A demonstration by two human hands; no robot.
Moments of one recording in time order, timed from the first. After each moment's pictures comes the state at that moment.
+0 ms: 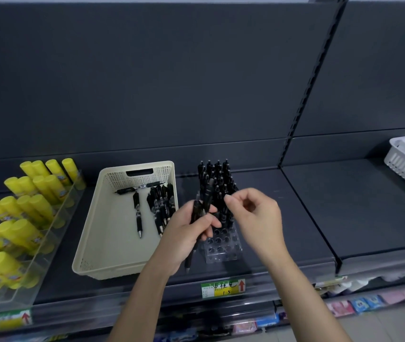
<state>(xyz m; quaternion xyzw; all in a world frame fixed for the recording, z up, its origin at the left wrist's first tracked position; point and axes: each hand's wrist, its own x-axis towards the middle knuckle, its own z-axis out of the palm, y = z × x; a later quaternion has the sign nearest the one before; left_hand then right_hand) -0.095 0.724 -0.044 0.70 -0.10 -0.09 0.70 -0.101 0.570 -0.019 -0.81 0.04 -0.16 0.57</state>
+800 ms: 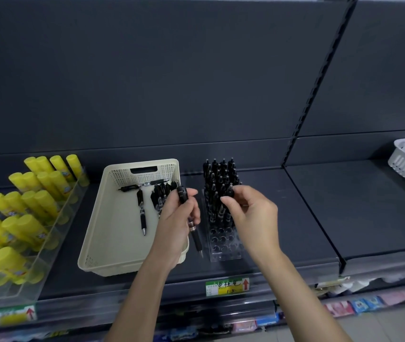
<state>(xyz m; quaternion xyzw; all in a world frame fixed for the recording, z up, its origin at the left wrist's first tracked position) -0.089 0.734 -0.045 0.62 -0.01 0.00 0.78 -0.096 0.586 -0.026 -0.86 0.00 -0.25 0.44</state>
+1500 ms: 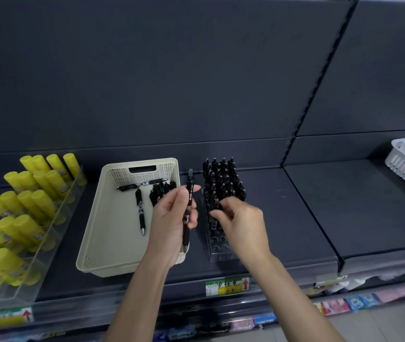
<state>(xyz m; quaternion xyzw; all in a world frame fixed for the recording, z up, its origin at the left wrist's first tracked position) -0.087 0.737 -0.038 0.55 -0.03 0.01 0.84 -0.094 0.595 -0.047 -0.91 -0.03 -0.20 0.37</state>
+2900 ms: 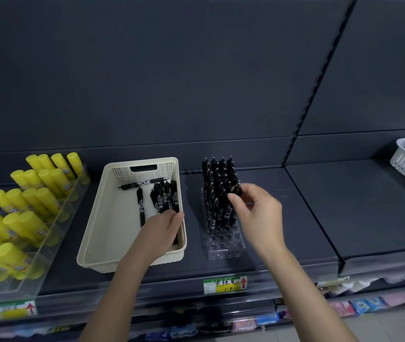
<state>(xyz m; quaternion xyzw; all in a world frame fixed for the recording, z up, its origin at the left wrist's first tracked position) -0.075 0.779 -0.079 0.93 -0.02 -0.07 0.36 -0.092 0.570 -0.030 -0.87 0.02 -0.21 0.44</state>
